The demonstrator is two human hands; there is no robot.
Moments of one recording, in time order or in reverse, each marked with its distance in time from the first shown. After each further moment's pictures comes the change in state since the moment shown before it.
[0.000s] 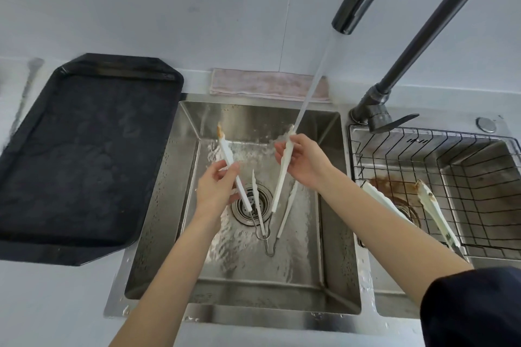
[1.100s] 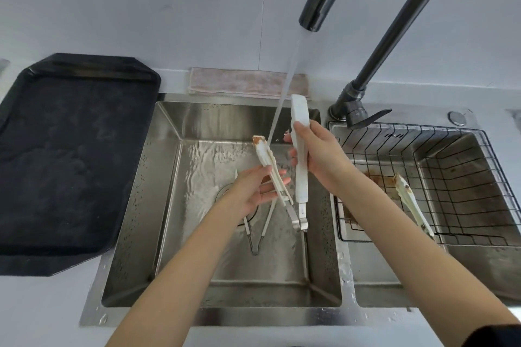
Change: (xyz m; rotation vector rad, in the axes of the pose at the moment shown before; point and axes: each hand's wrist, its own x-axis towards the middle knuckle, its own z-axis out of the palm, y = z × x) left_hand 0.004 -0.005 0.075 -0.158 -0.463 -0.364; right_hand -0.071 -0.031 -0.003 -0.558 0.076 -0.364
